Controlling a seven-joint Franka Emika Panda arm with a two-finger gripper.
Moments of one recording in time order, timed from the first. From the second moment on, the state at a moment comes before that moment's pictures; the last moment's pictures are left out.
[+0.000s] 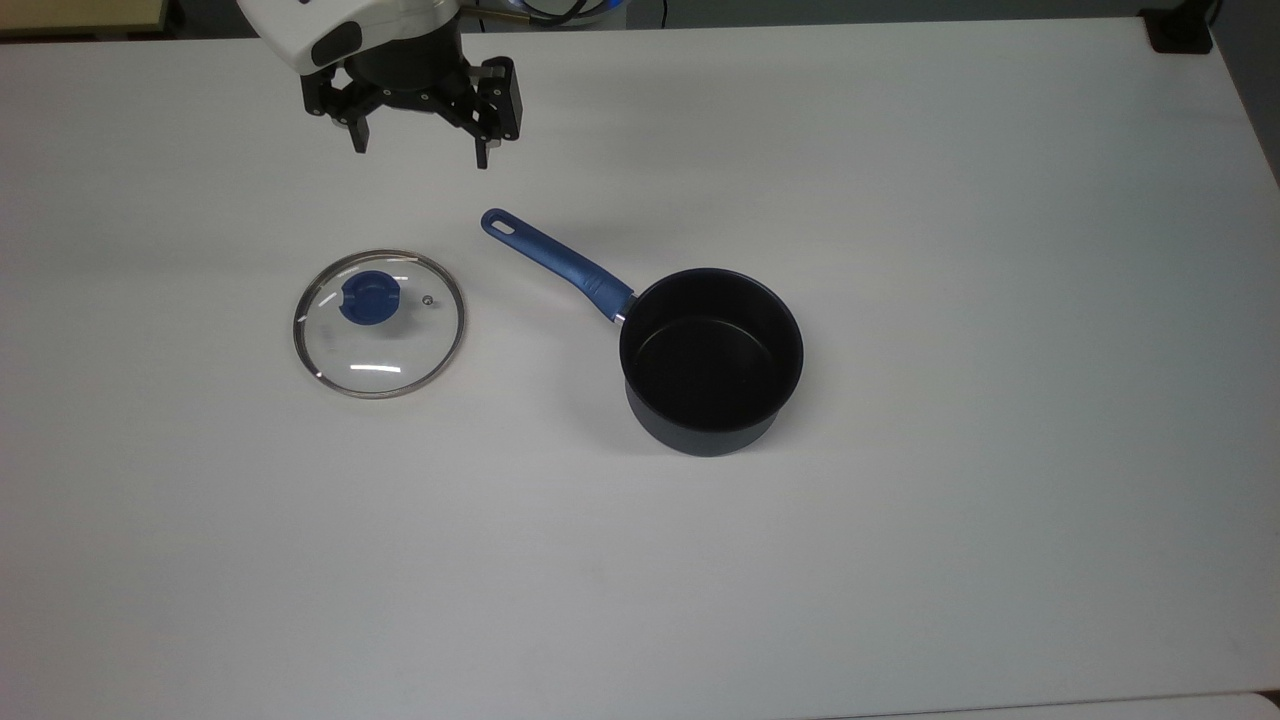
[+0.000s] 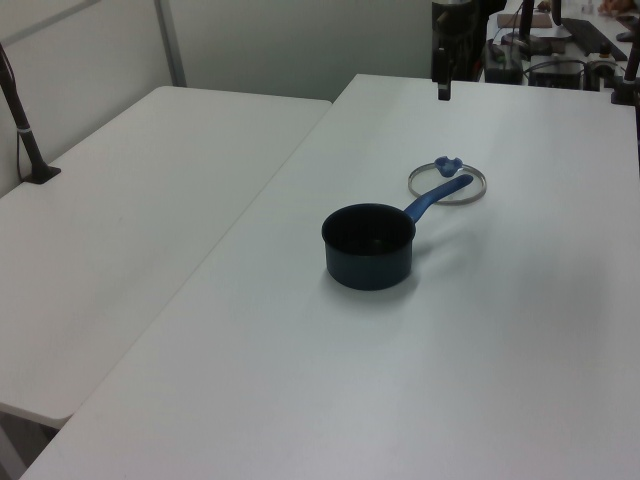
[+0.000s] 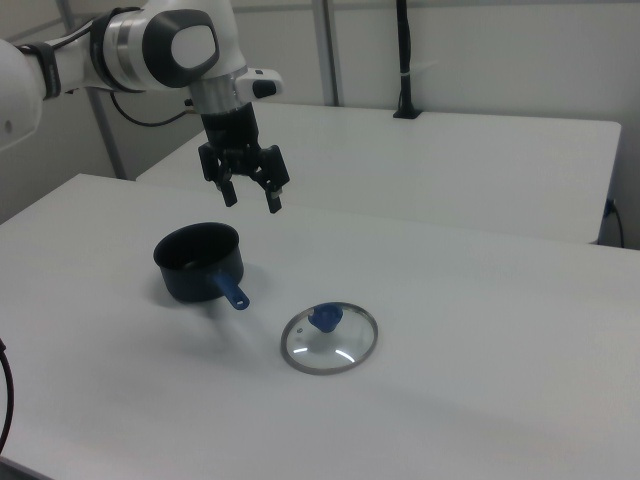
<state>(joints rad) -0.10 0.20 0.06 -1.49 -0.12 1.68 0.02</state>
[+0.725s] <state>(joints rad) -0.10 0.22 0.06 -1.50 -0.12 1.70 0.02</state>
